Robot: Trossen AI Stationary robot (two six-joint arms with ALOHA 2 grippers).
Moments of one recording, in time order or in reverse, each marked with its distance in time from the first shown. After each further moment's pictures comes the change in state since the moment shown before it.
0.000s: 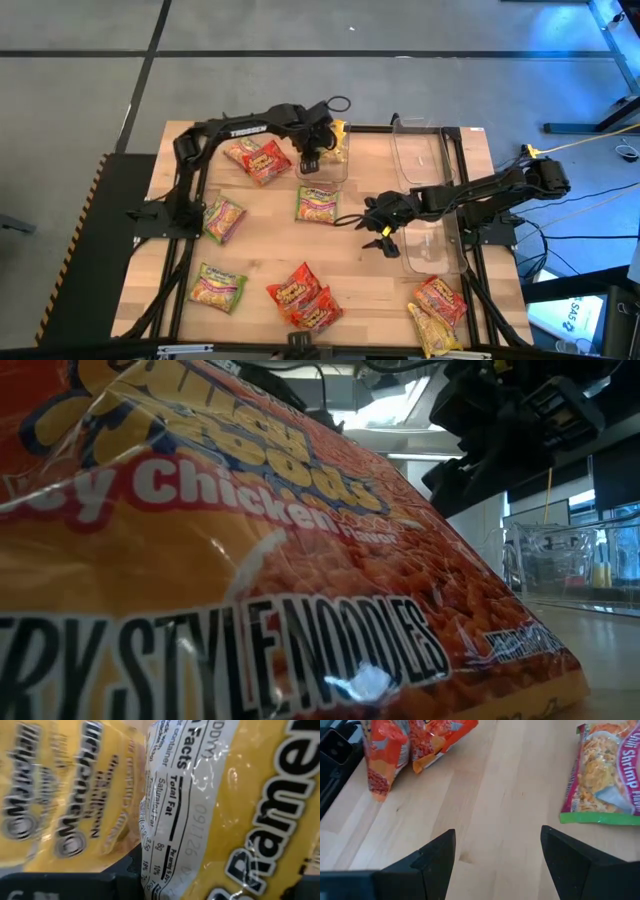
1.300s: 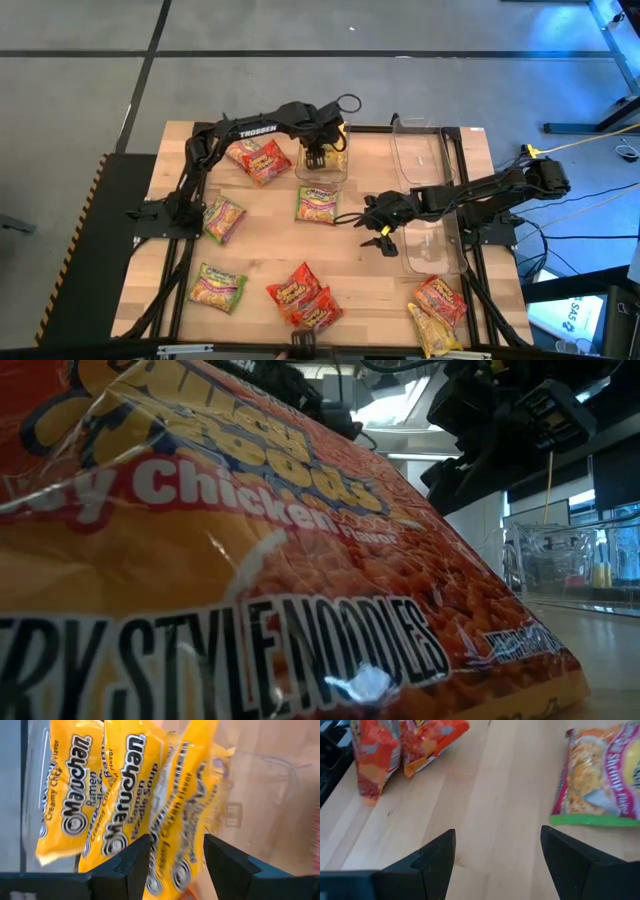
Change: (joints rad) left arm -0.047 0.098 0.212 -0.152 -0.221 -0.038; right arm -0.001 0.000 0.000 0.018 0.036 0.003
